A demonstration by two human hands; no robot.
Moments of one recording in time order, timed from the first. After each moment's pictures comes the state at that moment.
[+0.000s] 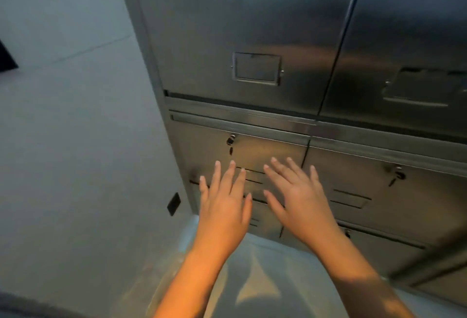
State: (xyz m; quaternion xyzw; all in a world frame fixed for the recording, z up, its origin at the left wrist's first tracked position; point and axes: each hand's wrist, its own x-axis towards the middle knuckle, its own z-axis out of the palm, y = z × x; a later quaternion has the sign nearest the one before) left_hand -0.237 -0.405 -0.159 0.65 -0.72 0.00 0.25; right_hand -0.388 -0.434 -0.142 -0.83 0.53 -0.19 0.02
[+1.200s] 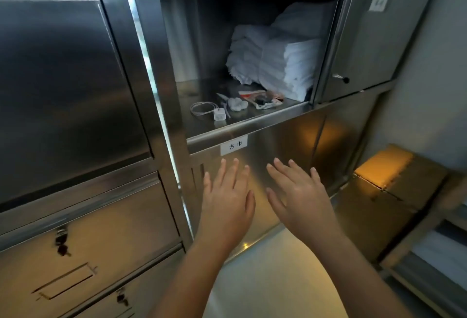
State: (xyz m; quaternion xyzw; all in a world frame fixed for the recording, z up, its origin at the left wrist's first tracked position) left_hand -0.893 -0.357 -0.128 0.23 -0.93 -0.09 0.26; right_hand -0.995 -0.247 -0.111 -0.48 0.85 -0.18 -0.10
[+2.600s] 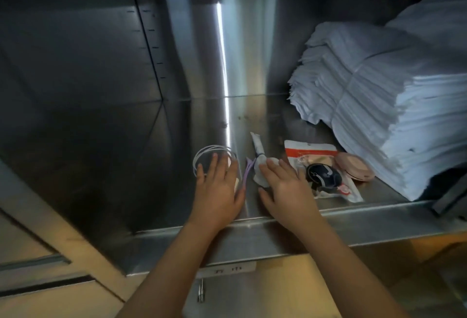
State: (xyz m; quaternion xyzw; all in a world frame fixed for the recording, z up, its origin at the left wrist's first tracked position) left_hand -1.168 -0.639 -0.160 0.46 -0.87 0.01 0.17; right_hand -1.310 -0.569 -0.142 -0.67 0.72 -0.19 -0.06
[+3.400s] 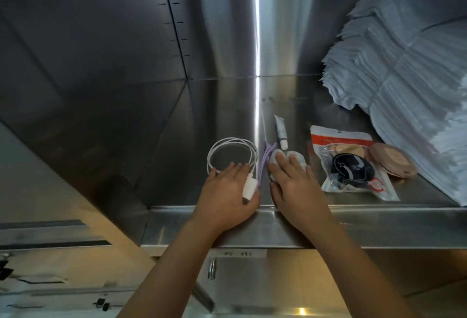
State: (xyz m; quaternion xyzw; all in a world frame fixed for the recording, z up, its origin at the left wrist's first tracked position) left_hand -1.151 -0.622 -0.174 0.47 -0.87 -0.04 0.14; right_hand -1.307 -0.580 -0.170 -0.70 0.71 -0.11 0.01
